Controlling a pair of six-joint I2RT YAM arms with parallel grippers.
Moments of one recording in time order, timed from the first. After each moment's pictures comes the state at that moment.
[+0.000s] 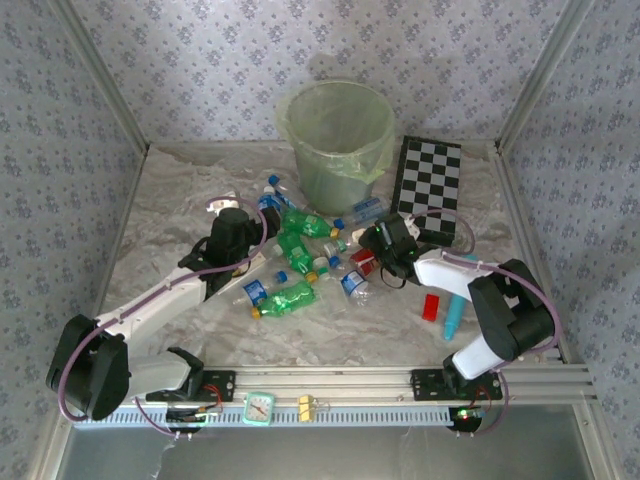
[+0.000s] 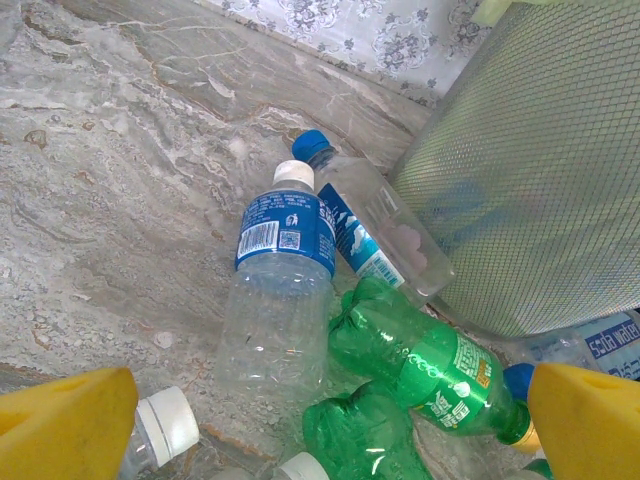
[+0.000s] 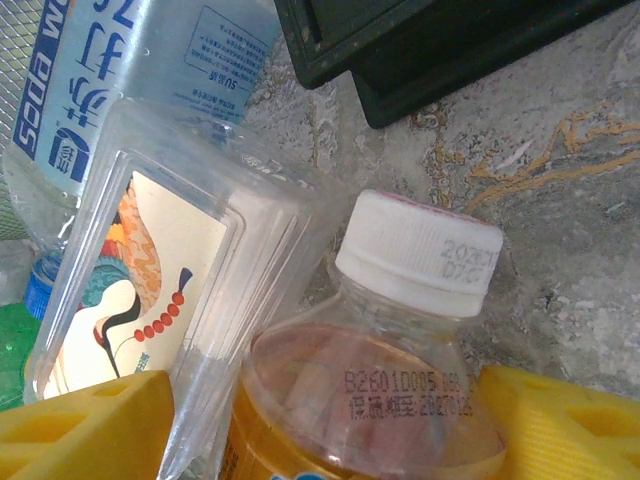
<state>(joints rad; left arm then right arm) -0.54 1.20 0.71 0.01 -0.33 -0.68 0.50 1.53 0.72 -0.05 0.14 1.11</state>
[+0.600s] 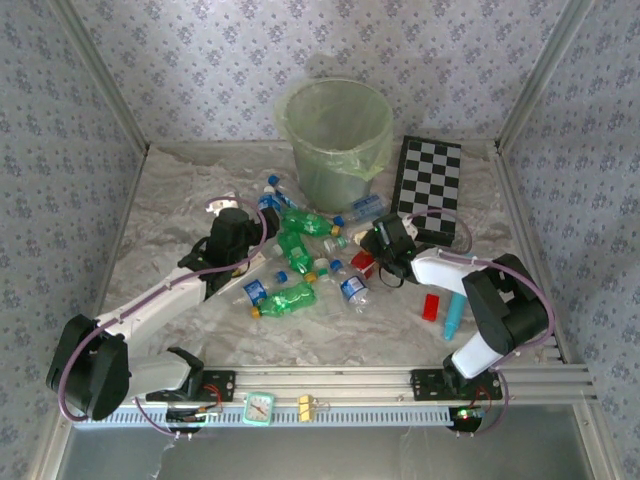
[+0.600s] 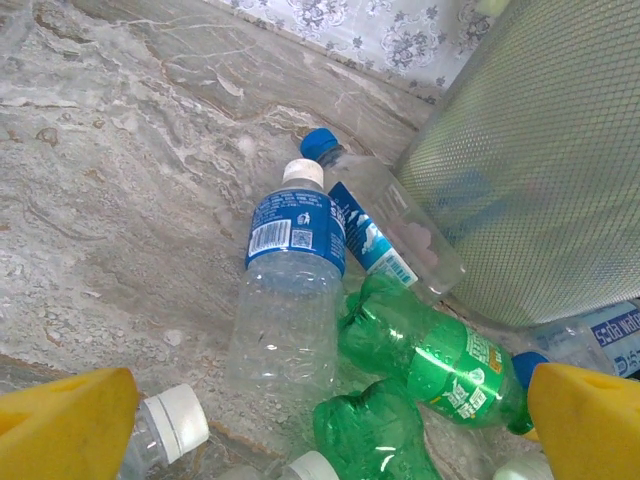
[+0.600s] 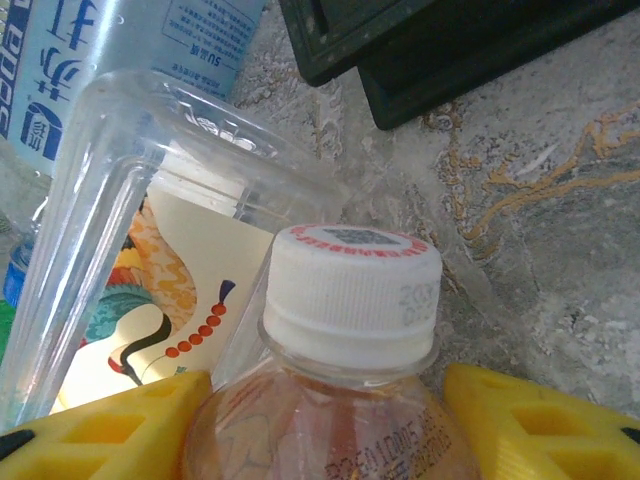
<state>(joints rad) -0.54 1.20 0.71 -0.01 -0.34 -0.68 0.50 1.58 0.73 -0.01 0.14 1.10</state>
